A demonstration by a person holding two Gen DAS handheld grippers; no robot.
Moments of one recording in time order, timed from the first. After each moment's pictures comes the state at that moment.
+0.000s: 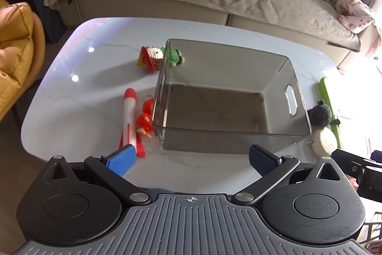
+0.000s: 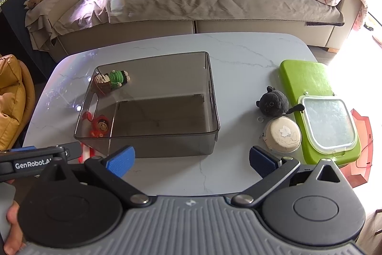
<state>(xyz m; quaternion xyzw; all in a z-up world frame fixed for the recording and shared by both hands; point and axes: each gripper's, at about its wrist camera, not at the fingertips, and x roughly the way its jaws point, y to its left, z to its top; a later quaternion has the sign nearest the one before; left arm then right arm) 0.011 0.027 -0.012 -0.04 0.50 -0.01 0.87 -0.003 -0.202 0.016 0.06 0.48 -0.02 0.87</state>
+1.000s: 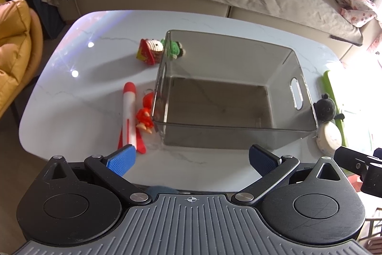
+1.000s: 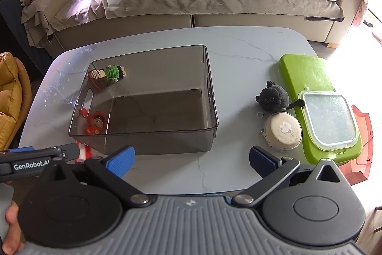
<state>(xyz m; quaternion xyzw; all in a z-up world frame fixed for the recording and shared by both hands) 0.019 0.030 -0.028 -0.04 0.51 -0.01 0.86 0.006 -0.209 0.010 0.06 0.49 -0.02 0.87</state>
